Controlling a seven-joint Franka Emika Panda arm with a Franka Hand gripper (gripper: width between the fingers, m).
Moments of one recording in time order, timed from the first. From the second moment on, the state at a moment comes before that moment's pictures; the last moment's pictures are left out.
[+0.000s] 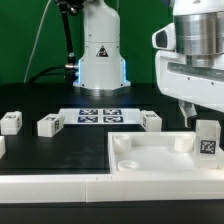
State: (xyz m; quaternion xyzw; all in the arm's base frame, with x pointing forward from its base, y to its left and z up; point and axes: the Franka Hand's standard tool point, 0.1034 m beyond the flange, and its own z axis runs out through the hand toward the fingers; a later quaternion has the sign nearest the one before) arm 0.625 0.123 0.074 -0.86 0.50 0.03 0.06
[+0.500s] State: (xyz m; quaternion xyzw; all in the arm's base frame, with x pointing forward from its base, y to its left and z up) arm 0.624 0.121 0.075 -0.96 0.26 0.02 0.03
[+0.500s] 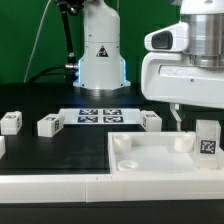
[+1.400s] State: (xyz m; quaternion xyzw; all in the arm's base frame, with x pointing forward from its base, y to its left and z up) arm 0.626 0.110 0.075 -1.00 0.07 0.02 0.03
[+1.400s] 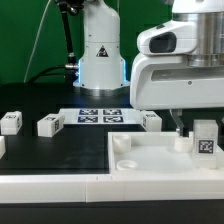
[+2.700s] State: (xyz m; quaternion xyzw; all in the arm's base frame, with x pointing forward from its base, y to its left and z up) arm 0.626 0.115 0.075 -0.73 0.68 0.03 0.05
